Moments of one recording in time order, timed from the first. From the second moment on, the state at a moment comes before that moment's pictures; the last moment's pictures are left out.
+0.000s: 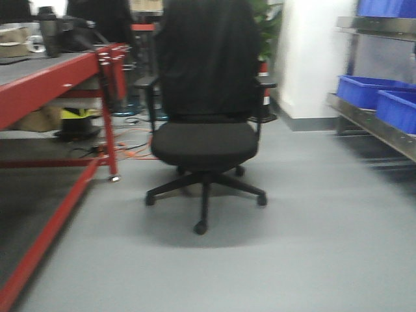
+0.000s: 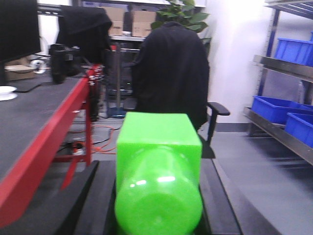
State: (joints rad) left arm -0.07 0.44 -0.48 -0.03 0.10 0.00; right arm -0.06 0.35 -0.48 -0.01 0.14 0.07
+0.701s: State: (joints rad) left arm -0.07 0.44 -0.48 -0.03 0.10 0.00; right arm -0.06 0.35 -0.48 -0.01 0.14 0.07
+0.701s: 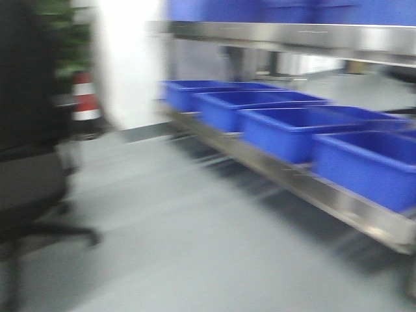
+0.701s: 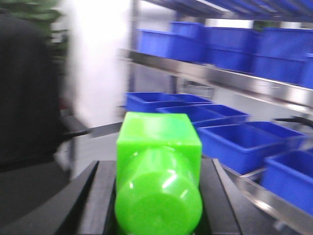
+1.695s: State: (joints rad) left arm -0.07 0.44 -0.48 -0.03 0.10 0.00; right arm -0.06 0.35 -0.48 -0.01 0.14 0.07
